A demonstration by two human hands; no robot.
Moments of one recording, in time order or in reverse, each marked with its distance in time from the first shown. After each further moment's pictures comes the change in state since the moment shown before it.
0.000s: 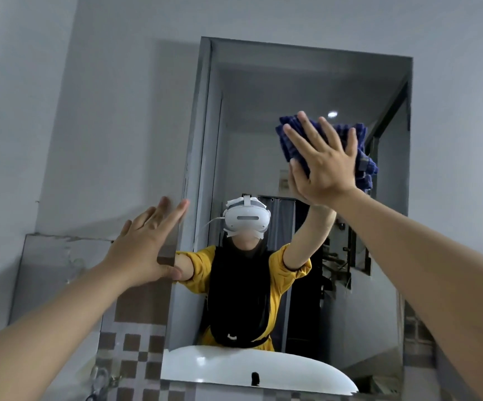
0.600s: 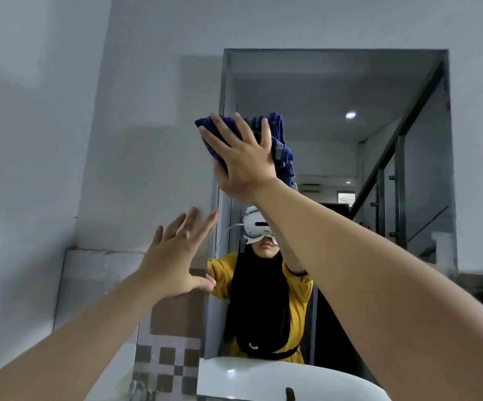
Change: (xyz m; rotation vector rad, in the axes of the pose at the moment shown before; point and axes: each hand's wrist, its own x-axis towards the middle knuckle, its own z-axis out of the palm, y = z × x) left_hand 0.001 -0.001 -0.007 0.085 -0.032 0.056; right_hand 0.067 -0.155 0.028 0.123 -0.030 -0.189
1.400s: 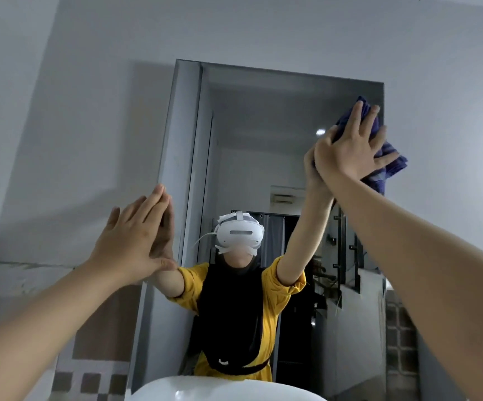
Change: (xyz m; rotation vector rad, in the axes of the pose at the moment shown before) left_hand 0.039 0.037 -0.020 0.044 0.181 -0.065; right_hand -0.048 0.202 -0.059 -0.001 0.242 1.029
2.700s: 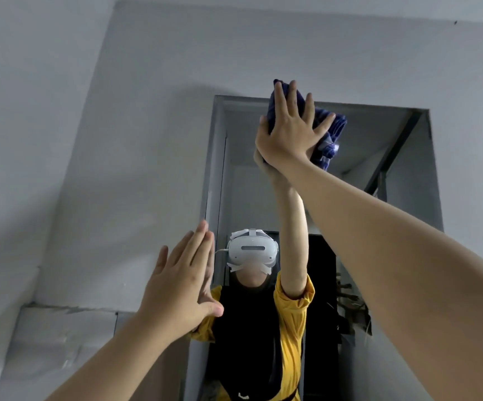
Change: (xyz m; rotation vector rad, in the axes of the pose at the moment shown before) left_hand 0.003 -0.010 0.010 -0.079 0.092 0.081; right_hand -0.021 -0.165 0.042 0.005 -0.071 -0.437
